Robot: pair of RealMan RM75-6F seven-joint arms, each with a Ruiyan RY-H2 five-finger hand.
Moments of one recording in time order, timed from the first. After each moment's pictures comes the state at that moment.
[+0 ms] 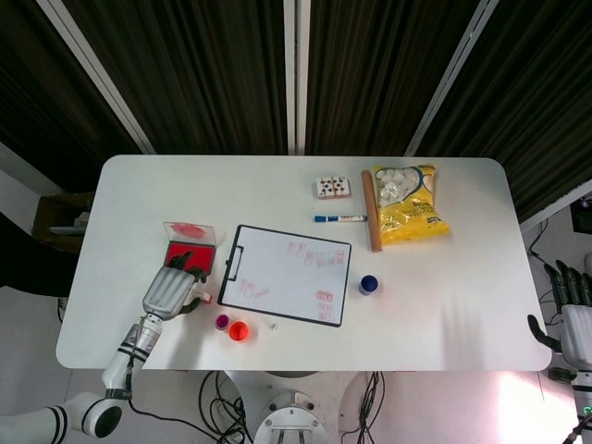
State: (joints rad) left arm -0.42 -1.59 -0.04 -1.41 1.40 1.15 0.34; right arm 0.01 -1.18 0.07 -1.44 -1.45 1.49 0.07
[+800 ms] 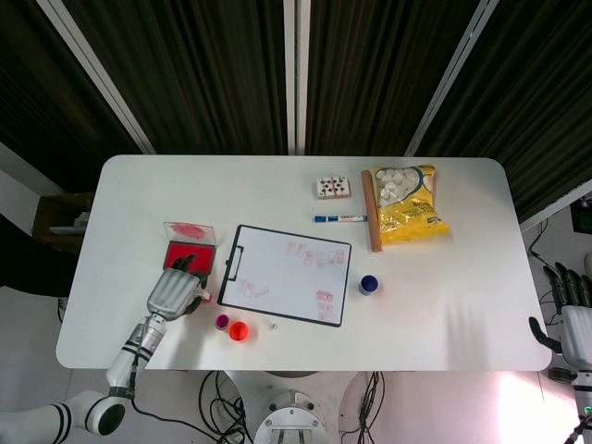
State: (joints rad) left arm -0.44 -1.60 -0.03 -1.40 1.36 1.12 0.40; right arm 0.01 -1.18 0.07 -1.42 -1.44 1.47 0.08
